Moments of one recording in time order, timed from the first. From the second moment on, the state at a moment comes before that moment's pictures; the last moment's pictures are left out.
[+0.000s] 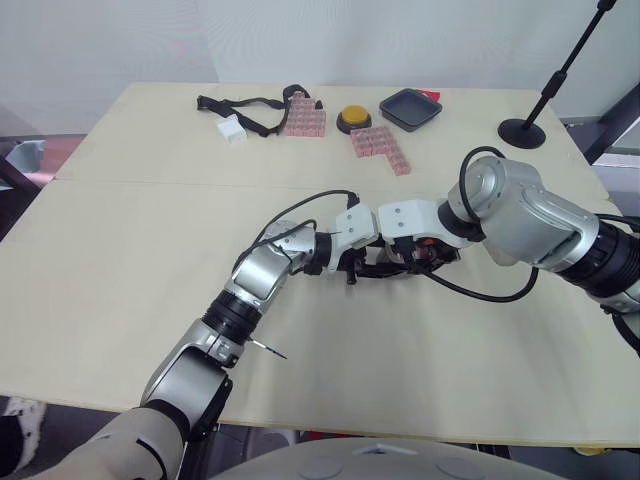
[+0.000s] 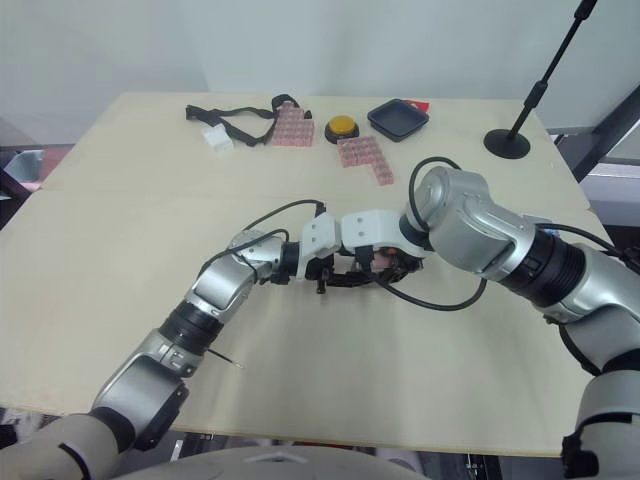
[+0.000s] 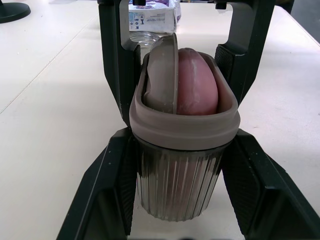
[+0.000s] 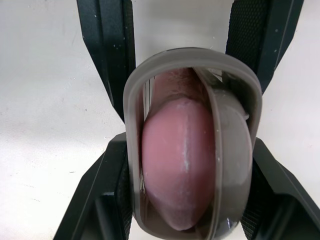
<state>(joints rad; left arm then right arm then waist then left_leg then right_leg) -0.61 0.14 -0.41 0.20 -0.15 0.22 -1.03 -1.05 -0.86 0.87 -0.30 0.01 0.96 1.34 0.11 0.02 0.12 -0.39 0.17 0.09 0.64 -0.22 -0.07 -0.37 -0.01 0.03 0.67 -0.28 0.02</state>
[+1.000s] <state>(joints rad) -0.39 0.30 -0.28 0.17 -0.30 0.00 -1.23 -0.08 -0.70 -0.18 -0.29 0.41 0.54 1.20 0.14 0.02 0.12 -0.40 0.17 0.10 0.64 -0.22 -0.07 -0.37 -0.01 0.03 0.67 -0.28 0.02</state>
